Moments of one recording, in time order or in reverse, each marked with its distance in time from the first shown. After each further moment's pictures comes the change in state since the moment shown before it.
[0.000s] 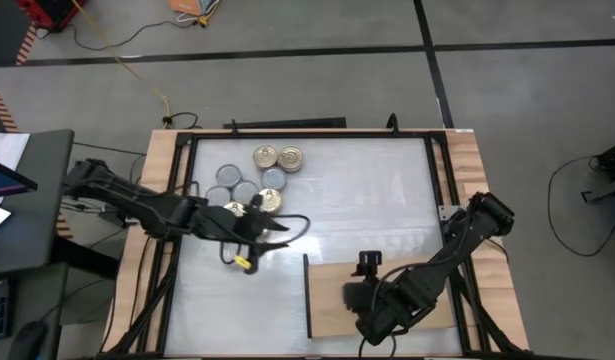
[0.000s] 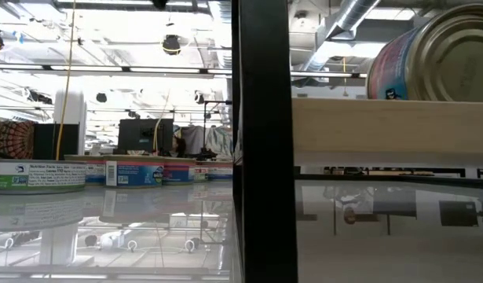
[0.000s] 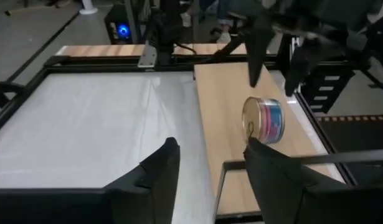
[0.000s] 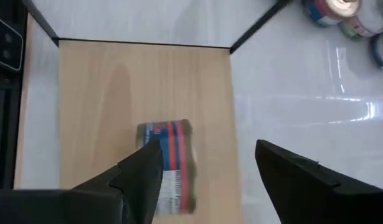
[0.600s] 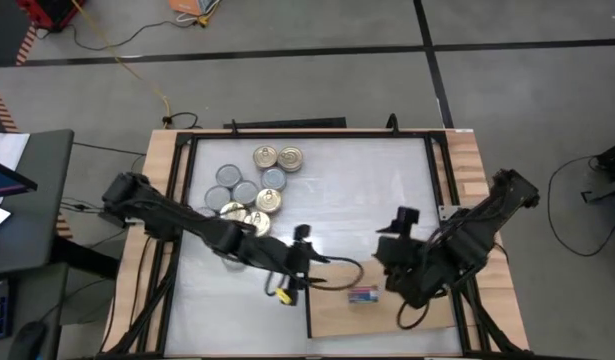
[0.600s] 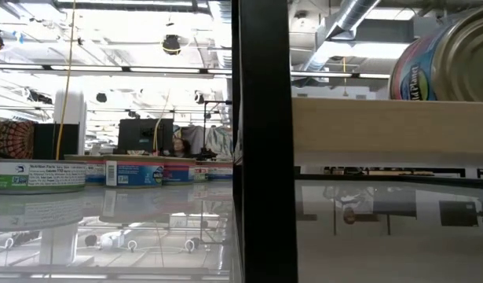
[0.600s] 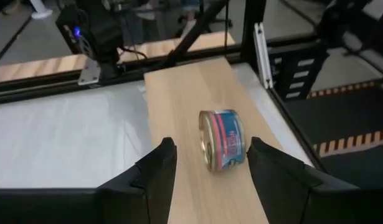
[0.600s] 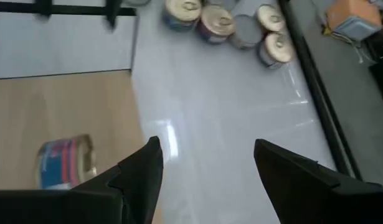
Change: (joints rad) left arm -0.046 0.451 0.364 0.030 0.086 0.094; right arm 0.005 -0.297 -0.030 -0.252 0.219 0.118
